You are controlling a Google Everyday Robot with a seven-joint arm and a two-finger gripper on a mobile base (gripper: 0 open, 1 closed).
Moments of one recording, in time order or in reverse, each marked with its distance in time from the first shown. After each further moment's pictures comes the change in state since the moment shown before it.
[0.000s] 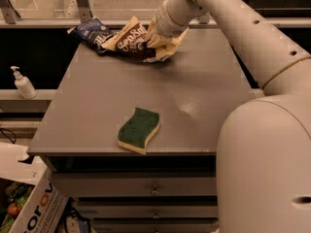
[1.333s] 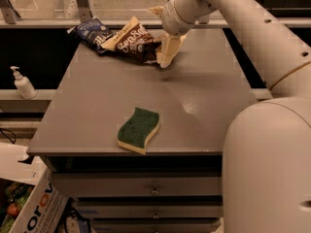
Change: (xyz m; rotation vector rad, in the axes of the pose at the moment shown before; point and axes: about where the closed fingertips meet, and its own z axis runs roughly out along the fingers) arm 0.003 0.002 -0.018 0.008 -0.031 0.045
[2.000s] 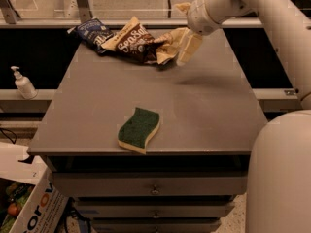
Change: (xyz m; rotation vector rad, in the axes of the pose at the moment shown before) arm 0.038 0.014 -0.048 0.057 -0.072 0.183
